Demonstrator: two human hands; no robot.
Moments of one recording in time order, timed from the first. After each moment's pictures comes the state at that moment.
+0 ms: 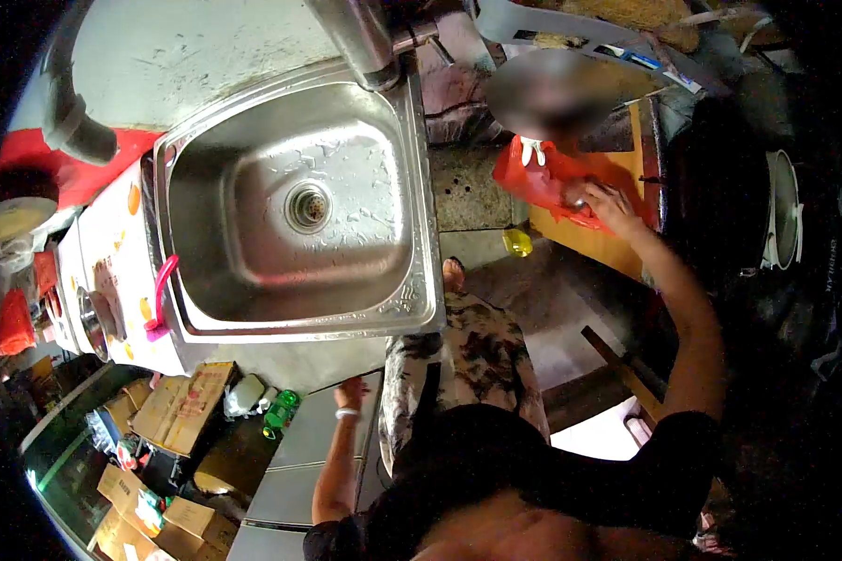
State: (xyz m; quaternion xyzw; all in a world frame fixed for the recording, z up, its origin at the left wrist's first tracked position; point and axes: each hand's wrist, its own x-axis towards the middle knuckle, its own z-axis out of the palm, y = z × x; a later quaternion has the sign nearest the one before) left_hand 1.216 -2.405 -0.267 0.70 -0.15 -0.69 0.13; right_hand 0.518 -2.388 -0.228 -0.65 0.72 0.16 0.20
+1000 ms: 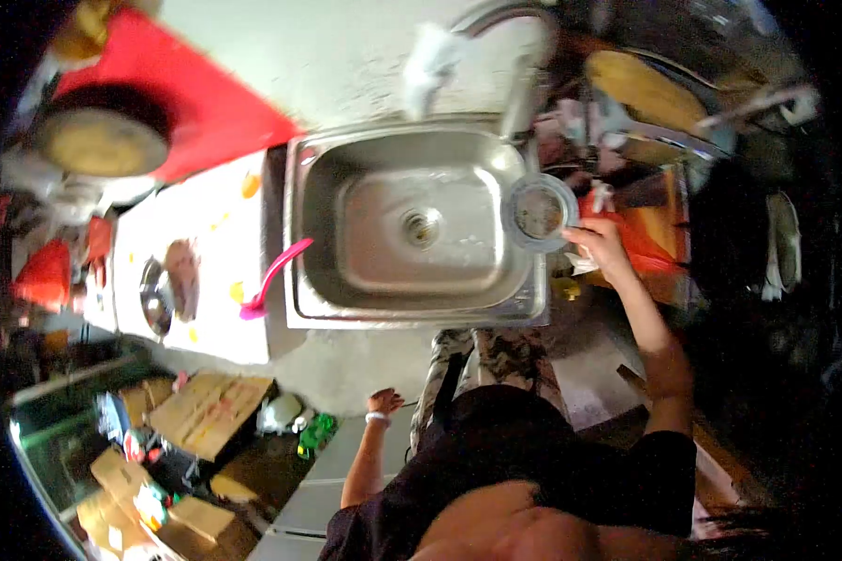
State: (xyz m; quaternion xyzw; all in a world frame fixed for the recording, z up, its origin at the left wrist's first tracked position) left_hand 1.299 -2.469 -0.211 0.71 -0.15 -0.68 0.10; right_hand 0.758 -2.544 -0.003 -0.25 0.72 -0.42 0.49
